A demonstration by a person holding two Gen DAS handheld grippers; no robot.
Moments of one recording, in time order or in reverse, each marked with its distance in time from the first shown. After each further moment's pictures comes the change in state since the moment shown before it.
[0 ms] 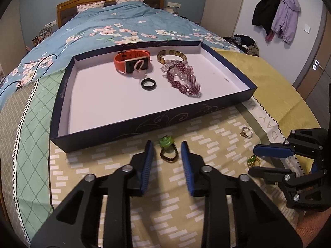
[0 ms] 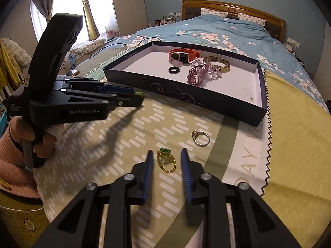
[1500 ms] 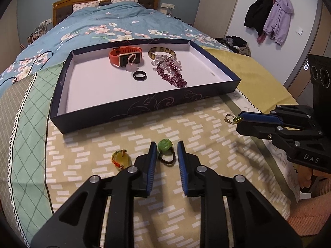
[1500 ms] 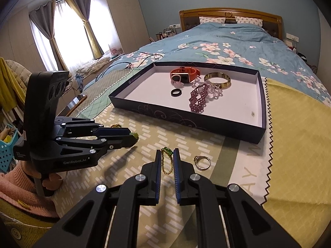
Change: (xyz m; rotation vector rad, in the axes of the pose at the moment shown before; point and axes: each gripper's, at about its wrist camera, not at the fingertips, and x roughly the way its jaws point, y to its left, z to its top) left arm -0.021 -0.004 -0.025 0.007 -0.008 -0.061; right arm -0.011 -0.013 0.020 0.089 -0.095 0.095
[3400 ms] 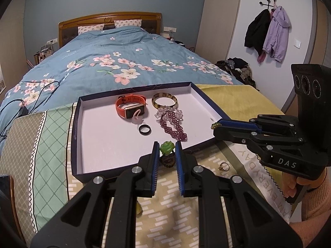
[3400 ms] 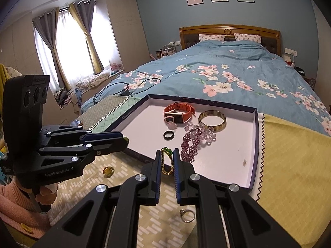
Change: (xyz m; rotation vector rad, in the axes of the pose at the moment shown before) left arm -0.036 -0.005 0.054 0.009 -0.175 0.034; right arm 0.001 -0.012 0.057 -0.022 -0.126 -0.014
